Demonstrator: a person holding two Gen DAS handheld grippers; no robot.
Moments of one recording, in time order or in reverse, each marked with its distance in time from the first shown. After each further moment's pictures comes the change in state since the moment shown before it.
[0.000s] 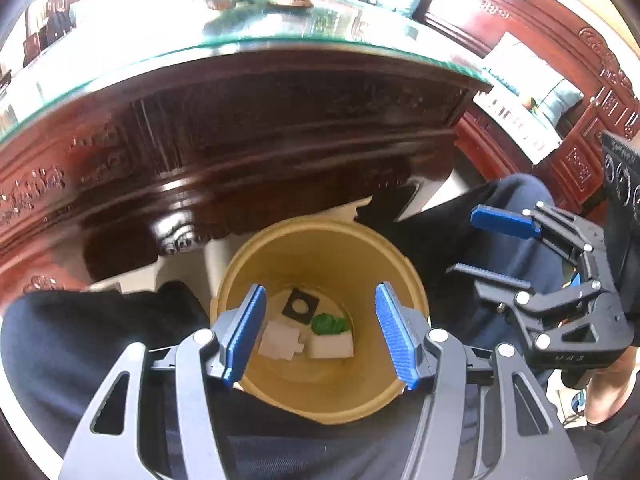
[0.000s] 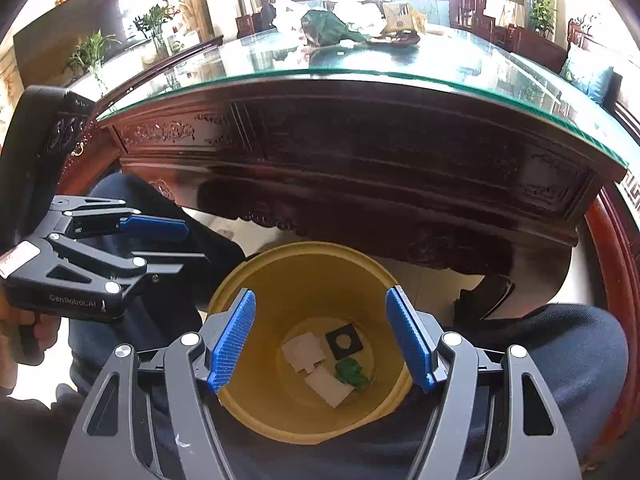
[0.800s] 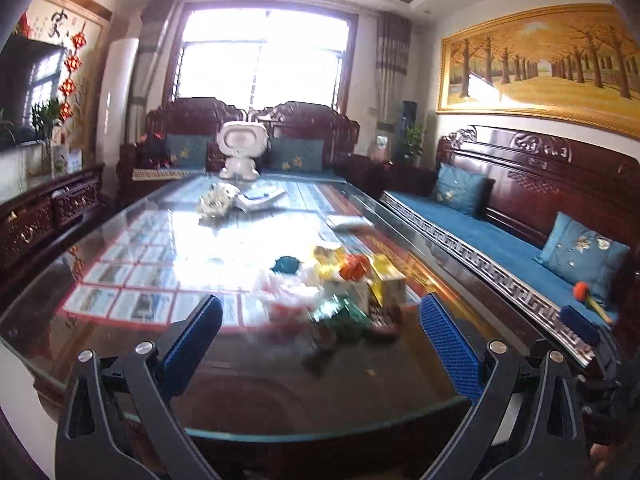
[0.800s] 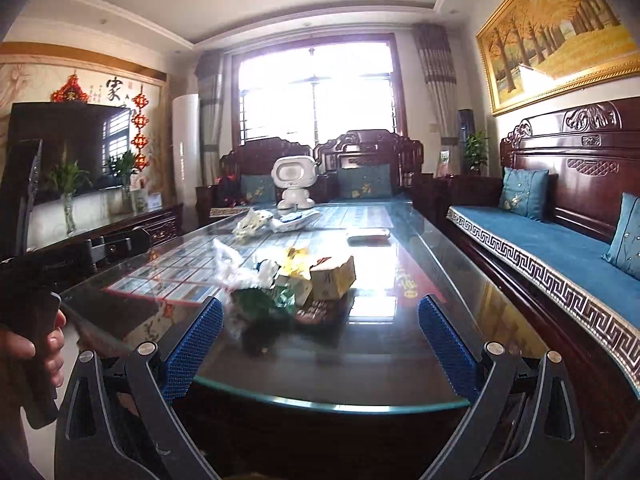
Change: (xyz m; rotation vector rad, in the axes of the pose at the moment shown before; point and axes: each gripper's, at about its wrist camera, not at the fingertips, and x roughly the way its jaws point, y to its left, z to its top) left arm -0.123 0.029 0.163 -0.113 -0.713 0.283; right arm -0.068 -0.042 0.154 0.053 -0.669 -0.193
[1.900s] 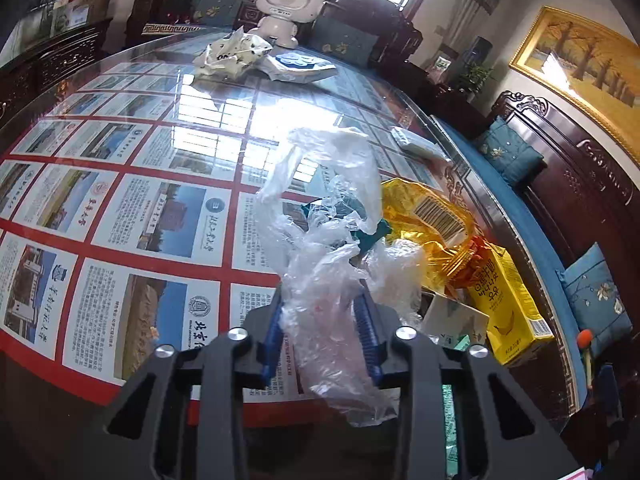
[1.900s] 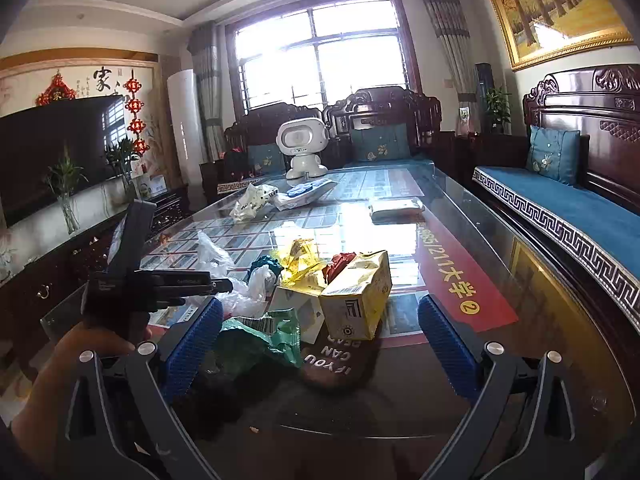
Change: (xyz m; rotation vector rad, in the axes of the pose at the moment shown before) left arm 0.242 0.092 -0.005 -0.305 0.438 -0.033; right arm 0.134 -0.004 0.013 0.061 0.162 0.082
